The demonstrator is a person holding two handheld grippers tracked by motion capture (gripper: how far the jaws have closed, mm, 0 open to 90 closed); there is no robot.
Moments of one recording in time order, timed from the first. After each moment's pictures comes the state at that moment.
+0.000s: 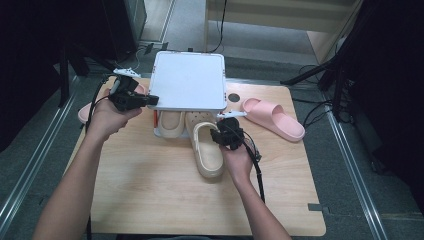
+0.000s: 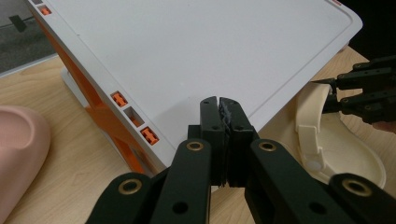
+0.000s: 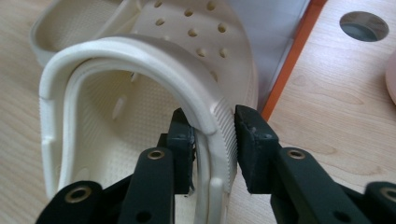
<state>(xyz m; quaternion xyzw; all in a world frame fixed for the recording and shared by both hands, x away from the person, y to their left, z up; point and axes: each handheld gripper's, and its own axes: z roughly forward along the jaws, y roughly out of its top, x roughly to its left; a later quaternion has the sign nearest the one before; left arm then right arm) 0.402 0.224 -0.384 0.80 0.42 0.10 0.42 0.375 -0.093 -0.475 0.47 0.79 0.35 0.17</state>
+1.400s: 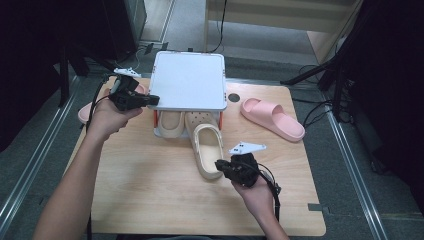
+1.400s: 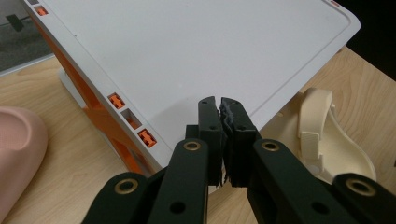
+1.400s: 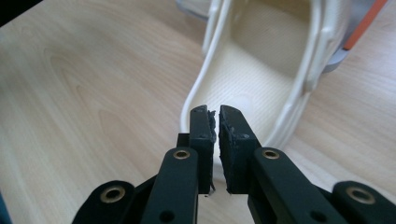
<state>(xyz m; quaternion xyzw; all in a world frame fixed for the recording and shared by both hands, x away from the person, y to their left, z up) 0.403 0.224 -0.384 0.80 0.42 0.09 0.42 0.275 -0.135 -0.470 0.37 0.83 0.40 0.08</state>
